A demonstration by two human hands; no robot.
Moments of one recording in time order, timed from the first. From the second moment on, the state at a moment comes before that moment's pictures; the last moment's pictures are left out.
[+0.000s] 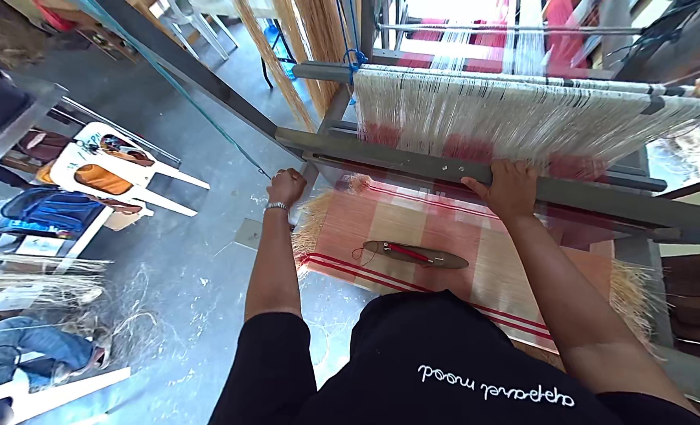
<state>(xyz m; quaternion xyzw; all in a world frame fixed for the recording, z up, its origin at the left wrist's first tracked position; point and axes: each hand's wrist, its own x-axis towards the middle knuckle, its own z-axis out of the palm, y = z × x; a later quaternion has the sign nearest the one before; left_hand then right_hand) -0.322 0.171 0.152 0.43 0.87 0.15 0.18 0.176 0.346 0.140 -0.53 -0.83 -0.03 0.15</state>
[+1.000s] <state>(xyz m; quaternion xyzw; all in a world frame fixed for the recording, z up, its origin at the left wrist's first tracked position) -0.044 0.080 -0.003 0.66 0.71 0.21 -0.11 0.194 0.255 0.158 -0.55 -0.83 0.11 0.08</state>
